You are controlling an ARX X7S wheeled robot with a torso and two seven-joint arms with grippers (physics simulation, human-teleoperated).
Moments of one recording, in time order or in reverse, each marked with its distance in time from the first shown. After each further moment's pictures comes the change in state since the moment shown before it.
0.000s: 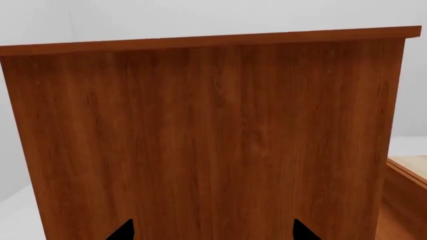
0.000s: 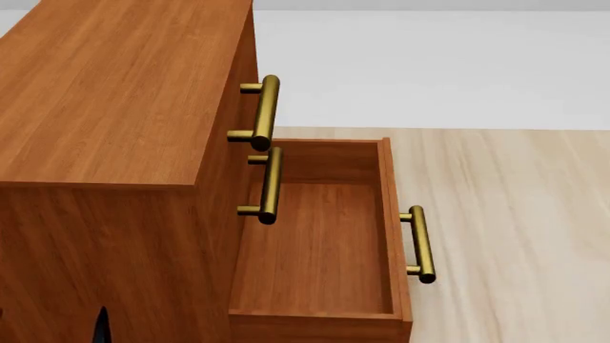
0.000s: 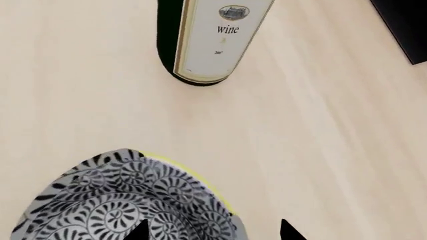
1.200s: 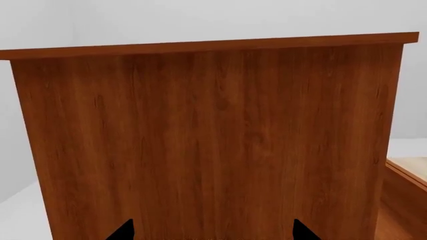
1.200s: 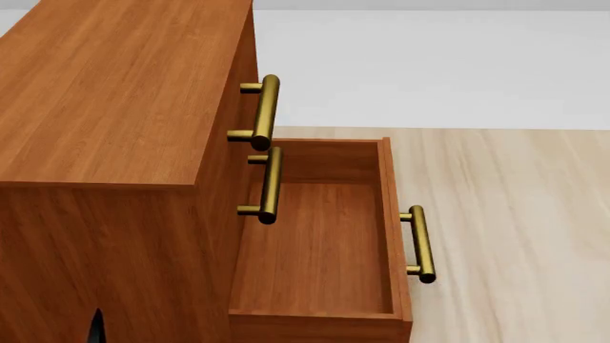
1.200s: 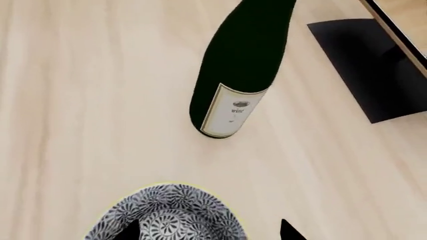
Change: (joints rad) left arm 0.025 0.010 -0.023 0.023 0.007 -0.001 0.018; right arm -0.121 -0.008 0.195 -0.551 0.014 0.308 0.032
